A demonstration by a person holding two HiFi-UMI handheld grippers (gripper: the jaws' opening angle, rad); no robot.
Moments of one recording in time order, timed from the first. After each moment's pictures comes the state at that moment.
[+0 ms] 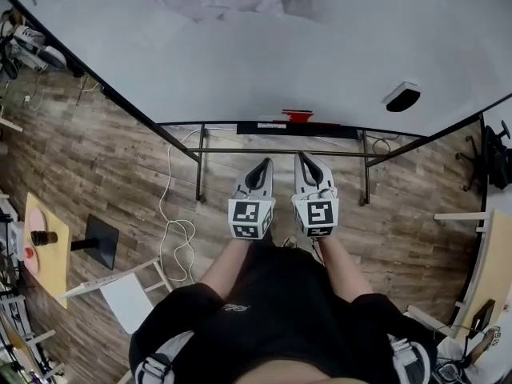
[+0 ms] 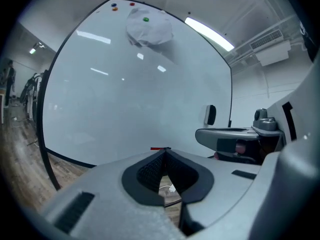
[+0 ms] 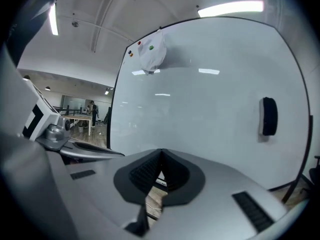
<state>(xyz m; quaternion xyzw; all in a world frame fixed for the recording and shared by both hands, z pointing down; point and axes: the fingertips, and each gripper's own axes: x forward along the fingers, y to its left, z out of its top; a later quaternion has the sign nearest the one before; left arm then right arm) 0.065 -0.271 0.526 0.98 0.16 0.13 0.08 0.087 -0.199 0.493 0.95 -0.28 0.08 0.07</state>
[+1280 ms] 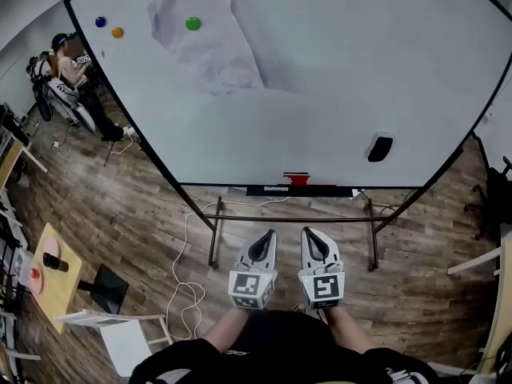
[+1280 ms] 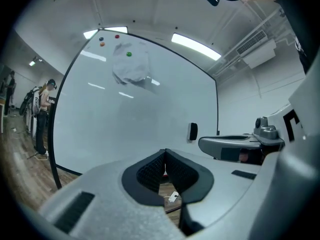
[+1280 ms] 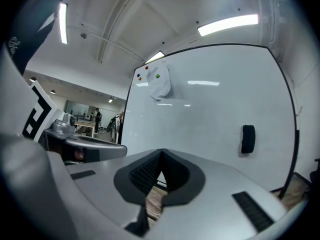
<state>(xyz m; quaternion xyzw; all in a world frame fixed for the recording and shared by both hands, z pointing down) -0.030 -0.232 0.442 0.98 0.16 0.06 0.05 -0.014 -0.150 0.419 0.95 -0.29 0.02 0.06</state>
